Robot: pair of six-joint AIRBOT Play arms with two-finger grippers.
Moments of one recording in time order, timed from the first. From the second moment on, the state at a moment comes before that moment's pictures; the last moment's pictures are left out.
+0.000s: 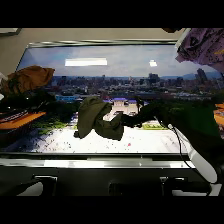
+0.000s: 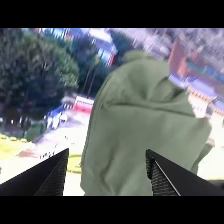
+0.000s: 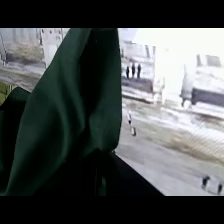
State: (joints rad) left arm 0.19 -1.23 1.09 0.96 -1.08 -1.60; right arm 0.30 -1.55 0.97 2.40 -0.85 -1.75
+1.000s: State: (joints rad) left arm -0.05 -1.63 1.06 0.86 -1.00 -1.41; right arm 0.29 -1.37 0.97 2.34 -0.92 -1.70
